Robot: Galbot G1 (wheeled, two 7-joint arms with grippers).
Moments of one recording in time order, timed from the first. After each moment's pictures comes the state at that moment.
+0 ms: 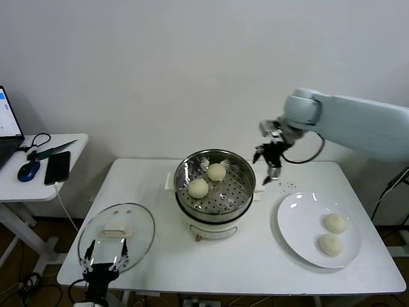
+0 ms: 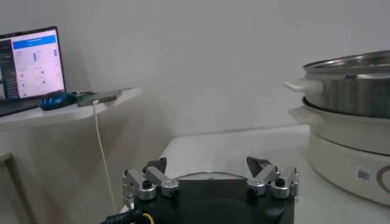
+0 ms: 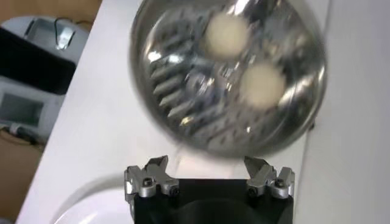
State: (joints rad) left arm 1.75 -1.50 -0.66 -2.01 0.00 -0.06 -0.07; right arm 0.71 0.74 -1.49 1.36 0.44 -0.24 -1.12
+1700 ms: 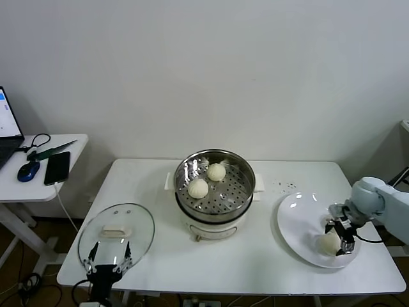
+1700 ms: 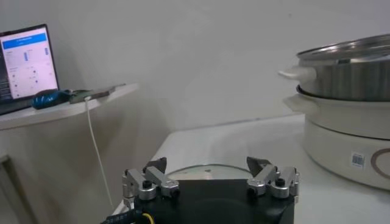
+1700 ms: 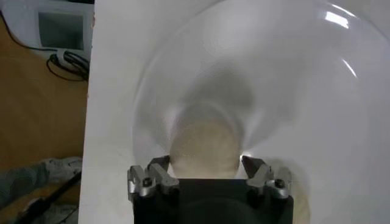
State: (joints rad) left arm 1.75 -1.52 -0.65 -1.98 0.06 -0.06 -0.06; right arm -0.03 0.47 -0.95 1.28 -0.08 -0.13 -1.14
